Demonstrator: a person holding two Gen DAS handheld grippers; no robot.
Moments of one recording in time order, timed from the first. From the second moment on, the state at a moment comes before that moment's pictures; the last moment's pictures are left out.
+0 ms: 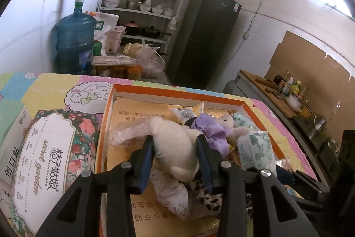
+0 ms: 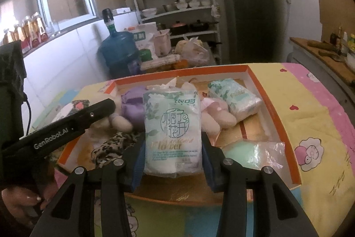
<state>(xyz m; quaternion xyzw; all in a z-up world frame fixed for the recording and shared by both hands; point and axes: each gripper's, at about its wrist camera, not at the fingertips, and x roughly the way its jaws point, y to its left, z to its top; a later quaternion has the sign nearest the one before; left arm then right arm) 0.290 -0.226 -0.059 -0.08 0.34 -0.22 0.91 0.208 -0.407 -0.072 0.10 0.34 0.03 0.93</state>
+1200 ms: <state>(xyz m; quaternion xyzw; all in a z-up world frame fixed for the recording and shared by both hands) 0.233 -0.198 -0.005 -0.04 0.26 -0.19 0.95 0.164 -0.391 -0.031 0.10 0.30 0.01 0.95</state>
